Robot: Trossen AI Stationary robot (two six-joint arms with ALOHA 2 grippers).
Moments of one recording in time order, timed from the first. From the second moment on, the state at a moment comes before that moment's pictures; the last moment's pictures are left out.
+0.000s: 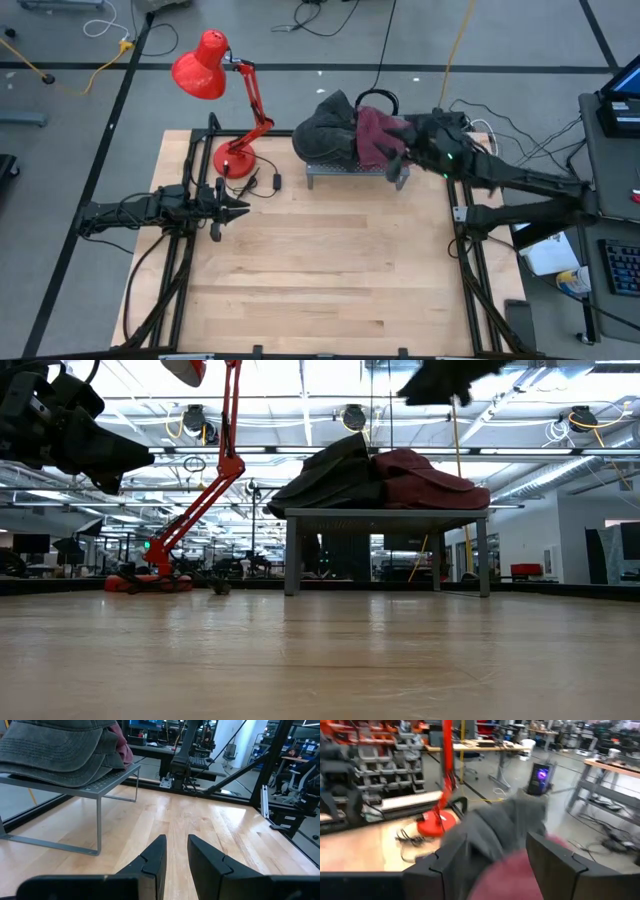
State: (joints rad) left arm 0.05 0.01 0.07 -0.12 0.00 -0.13; right arm -0.30 1.00 0.95 -0.10 0.26 -0.03
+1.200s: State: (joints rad) left arm 0.05 0.01 0.07 -0.12 0.00 -0.13; right arm -0.12 0.19 0.16 0.07 0.28 -0.07
